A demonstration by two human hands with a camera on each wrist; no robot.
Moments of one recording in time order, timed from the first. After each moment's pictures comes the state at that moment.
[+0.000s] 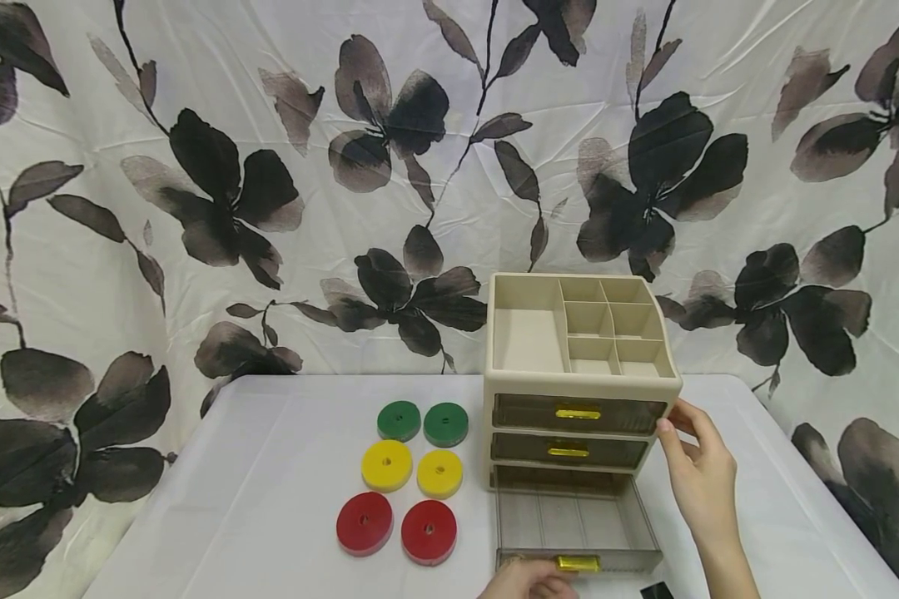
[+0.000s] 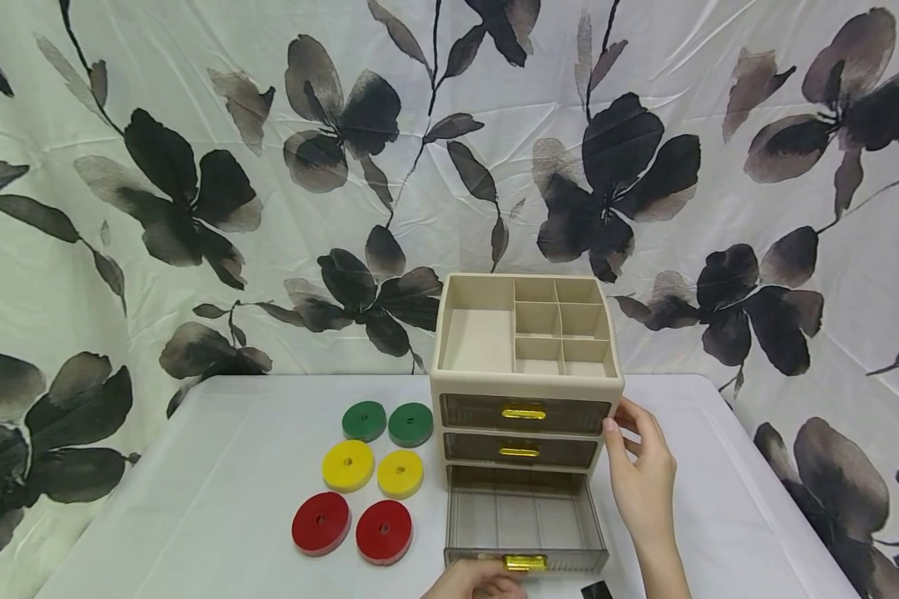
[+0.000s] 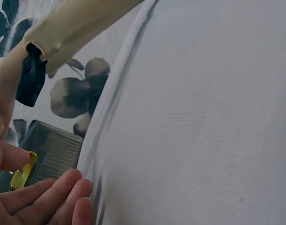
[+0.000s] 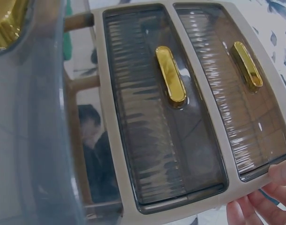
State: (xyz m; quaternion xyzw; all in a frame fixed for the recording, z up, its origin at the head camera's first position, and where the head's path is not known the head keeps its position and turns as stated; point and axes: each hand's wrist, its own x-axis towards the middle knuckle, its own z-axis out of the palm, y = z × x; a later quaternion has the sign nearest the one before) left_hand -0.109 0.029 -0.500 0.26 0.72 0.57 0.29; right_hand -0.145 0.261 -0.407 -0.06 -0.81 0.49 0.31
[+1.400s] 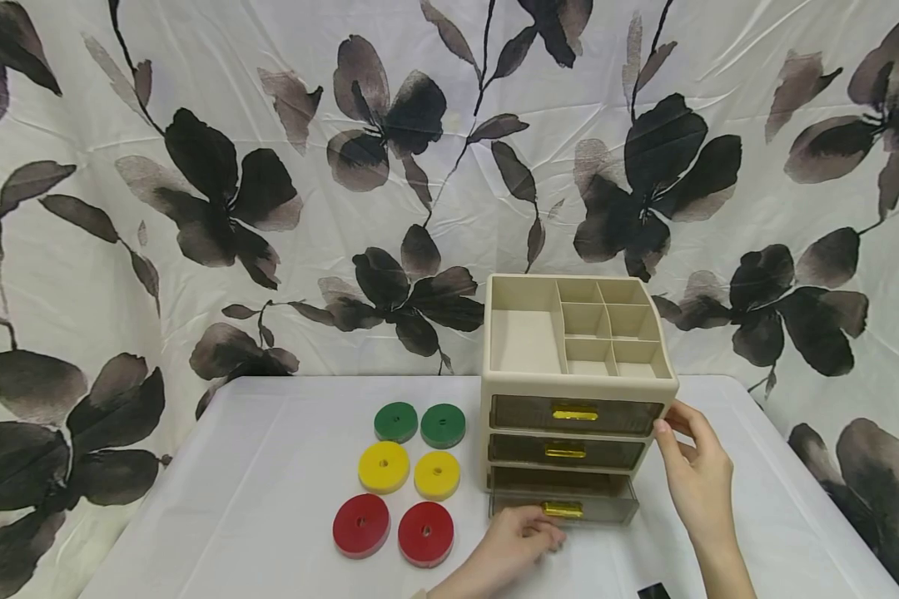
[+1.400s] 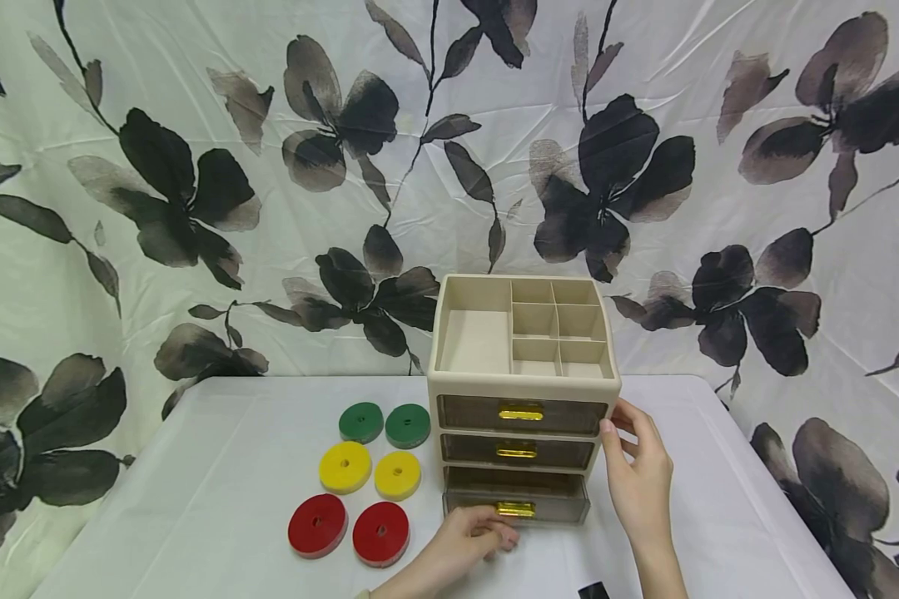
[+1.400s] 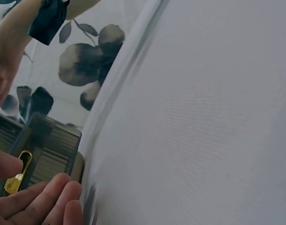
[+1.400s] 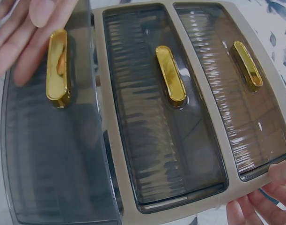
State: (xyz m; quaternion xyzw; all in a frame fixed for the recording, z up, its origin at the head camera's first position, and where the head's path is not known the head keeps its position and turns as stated) left_hand -0.147 0.044 -0.498 0.13 0.76 0.60 0.21; right_hand -0.146 0.260 -0.408 -0.07 -0.81 0.49 0.32
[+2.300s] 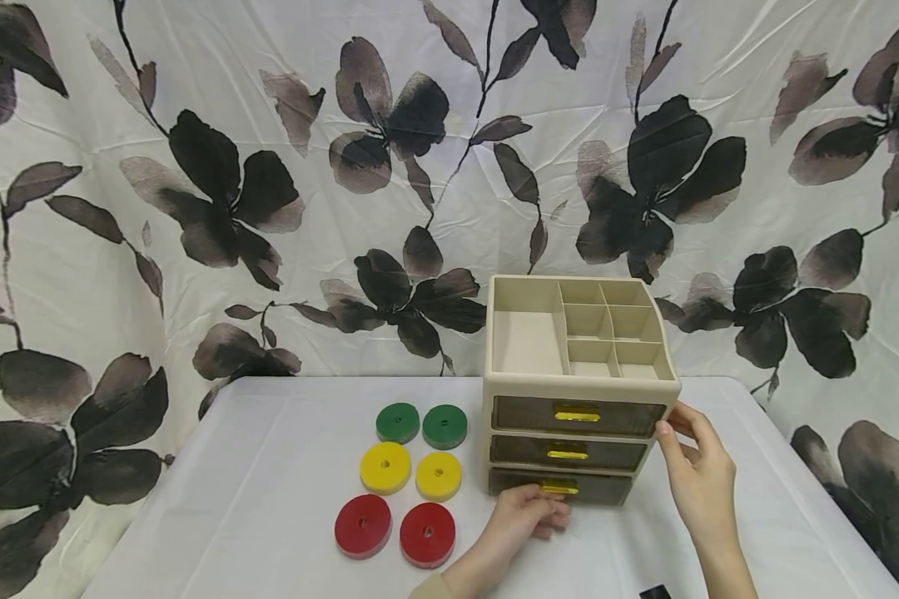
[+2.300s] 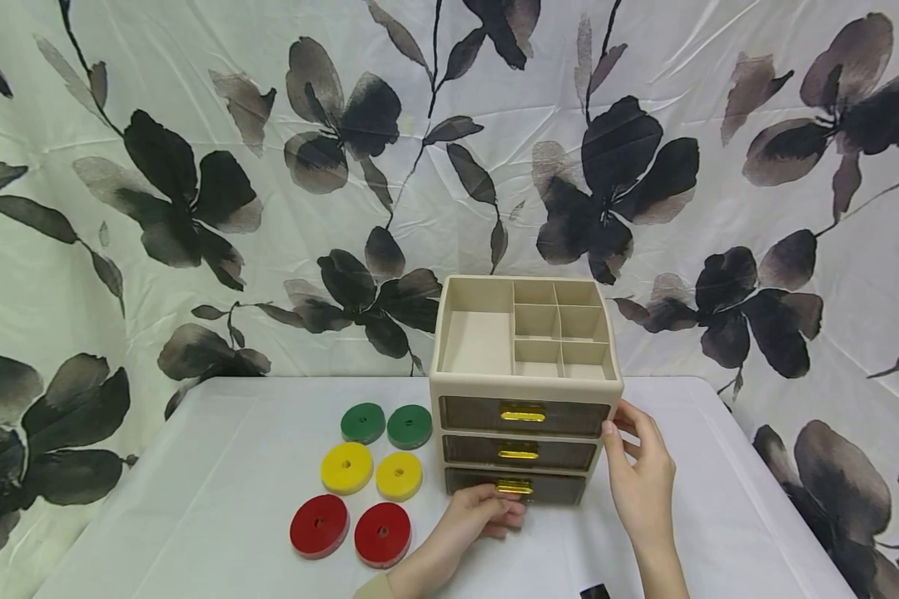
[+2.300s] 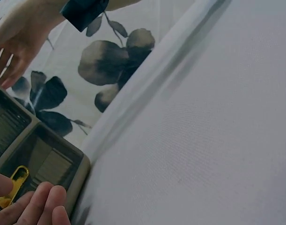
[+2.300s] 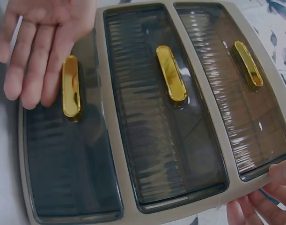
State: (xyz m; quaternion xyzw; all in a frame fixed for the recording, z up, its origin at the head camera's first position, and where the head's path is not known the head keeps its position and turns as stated) left_hand -0.165 0.061 -0.501 0.04 0.69 0.70 0.20; right_hand -0.146 0.259 -0.407 -0.07 -0.81 0.49 0.32
